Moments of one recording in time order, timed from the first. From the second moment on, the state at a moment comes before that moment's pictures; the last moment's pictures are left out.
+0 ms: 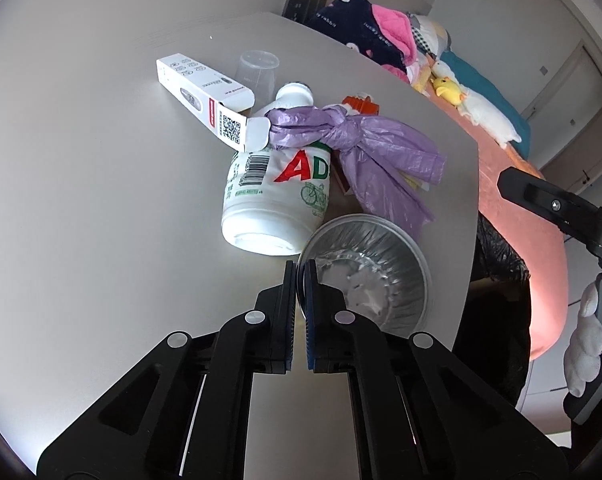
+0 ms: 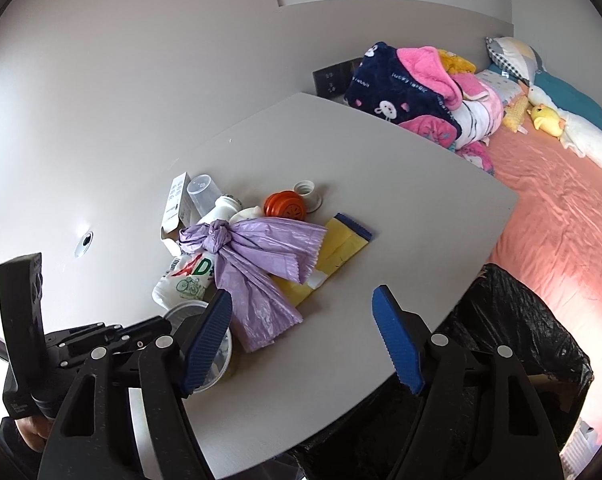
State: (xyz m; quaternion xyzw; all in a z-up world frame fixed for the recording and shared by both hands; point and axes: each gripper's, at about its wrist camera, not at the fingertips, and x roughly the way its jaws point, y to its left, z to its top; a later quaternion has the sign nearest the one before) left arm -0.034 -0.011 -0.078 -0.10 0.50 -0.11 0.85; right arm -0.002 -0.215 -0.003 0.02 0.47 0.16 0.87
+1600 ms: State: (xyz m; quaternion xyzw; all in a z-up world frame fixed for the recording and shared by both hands) left arm -0.022 0.085 -0.016 -0.15 0.43 -0.09 0.88; right arm 0.060 -0.119 -0.049 0.01 0.52 0.21 0.82
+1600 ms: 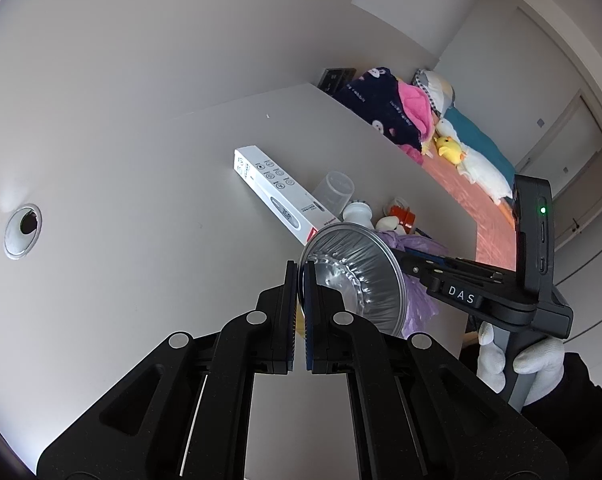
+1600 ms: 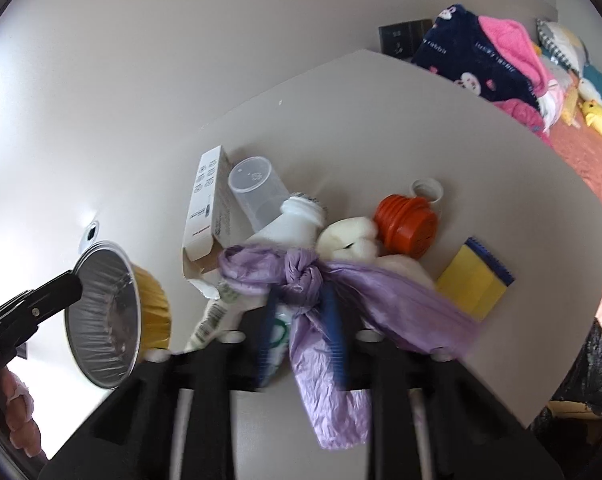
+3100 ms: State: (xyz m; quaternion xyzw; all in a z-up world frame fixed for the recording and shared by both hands) left arm -0.004 -0.125 0.028 -0.06 0.41 -0.31 0.86; right arm -0.029 -0.330 0.055 0.10 0.42 0.04 0.90
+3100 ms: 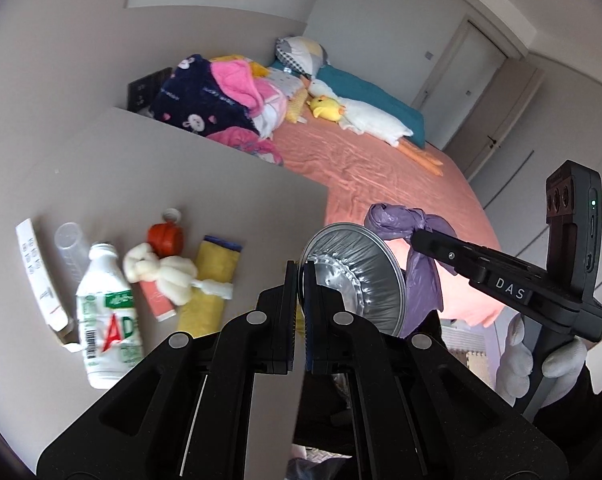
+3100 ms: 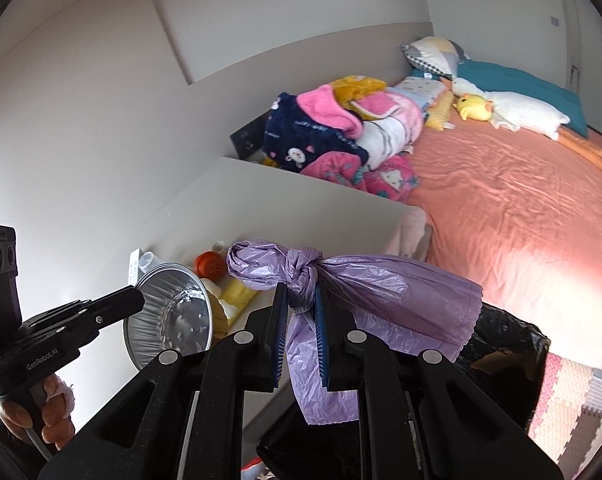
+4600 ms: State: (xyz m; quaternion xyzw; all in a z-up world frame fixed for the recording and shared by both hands) left arm 0.000 -0.229 -0.008 0.00 0.47 -0.36 0.80; right arm -0.071 -0.444 0.054 0.19 0.43 -0.07 0.88
